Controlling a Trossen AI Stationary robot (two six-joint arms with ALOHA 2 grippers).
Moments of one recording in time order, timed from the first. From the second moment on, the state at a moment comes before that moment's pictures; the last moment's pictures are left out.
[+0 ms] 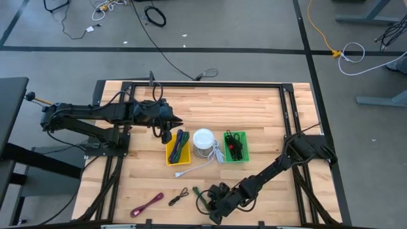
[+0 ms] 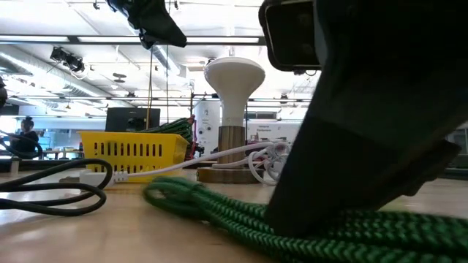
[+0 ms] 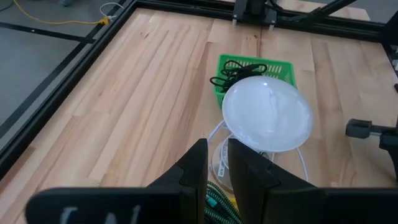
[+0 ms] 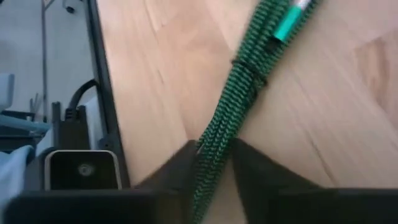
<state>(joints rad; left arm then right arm) 0.04 1.07 0.92 -0.40 -0.15 -0.13 0.63 2.15 1.29 0.02 0.18 1.06</state>
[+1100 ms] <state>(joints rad) 0.04 1.07 0.92 -0.20 0.01 -0.12 0.63 1.77 1.67 -0.80 0.76 0.70</state>
